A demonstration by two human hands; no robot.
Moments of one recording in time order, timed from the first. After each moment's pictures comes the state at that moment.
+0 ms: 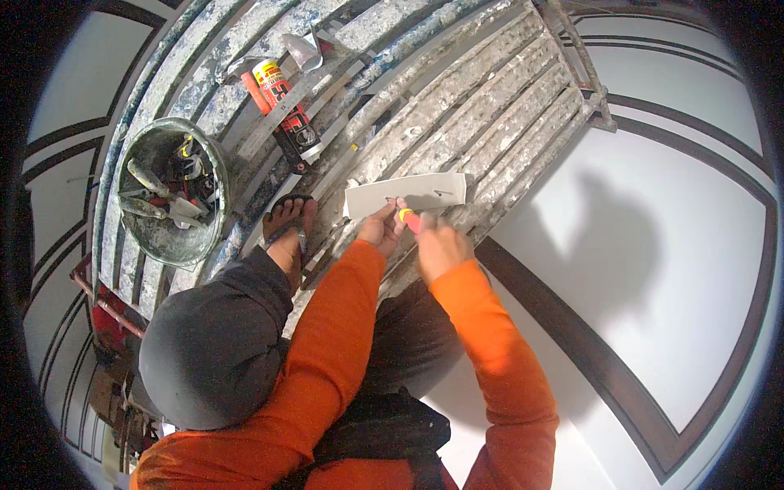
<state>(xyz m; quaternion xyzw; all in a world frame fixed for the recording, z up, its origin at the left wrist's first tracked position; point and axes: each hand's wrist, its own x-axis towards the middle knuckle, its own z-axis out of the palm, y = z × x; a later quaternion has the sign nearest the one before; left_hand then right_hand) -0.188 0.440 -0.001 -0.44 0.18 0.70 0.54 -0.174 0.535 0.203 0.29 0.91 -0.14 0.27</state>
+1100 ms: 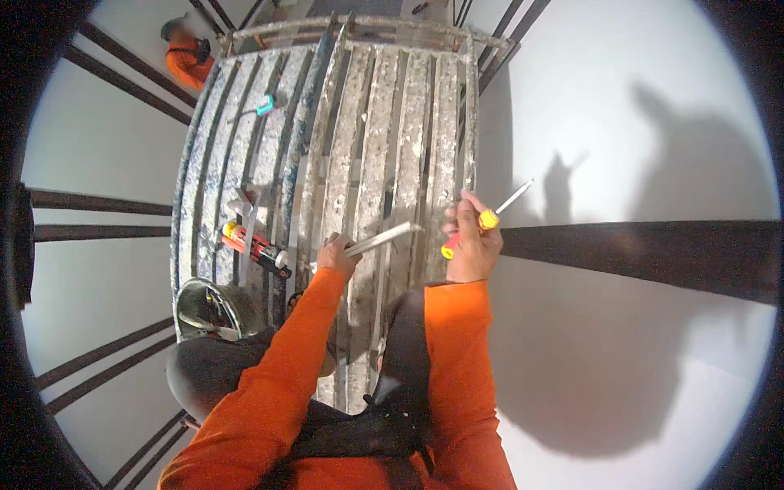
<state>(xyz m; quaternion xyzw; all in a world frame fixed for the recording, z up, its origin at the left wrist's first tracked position) -0.251 0.481 0.060 0.51 0.78 0.18 0.32 -0.029 0.577 0.228 0.52 0.29 -0.54 -0.60</state>
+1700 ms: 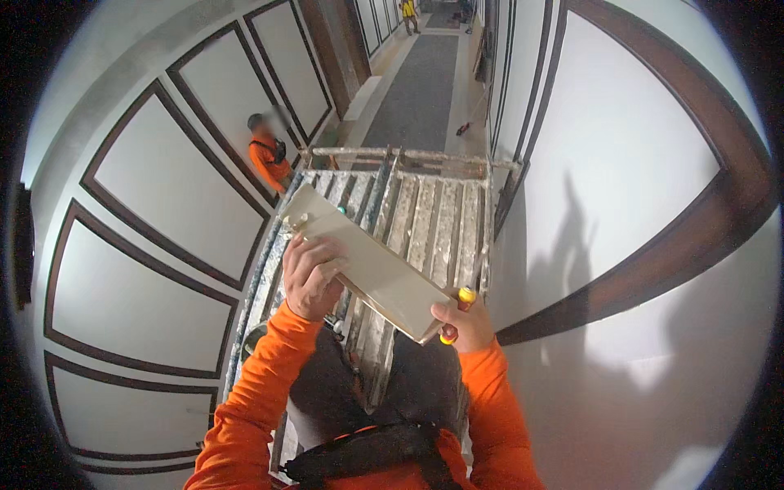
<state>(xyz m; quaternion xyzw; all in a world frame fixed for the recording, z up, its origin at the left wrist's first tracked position) -0.271 0.478 0.473 0.76 0.47 0.36 -0.27 0.019 0.531 0.392 0.26 0.39 -0.79 -0.38</state>
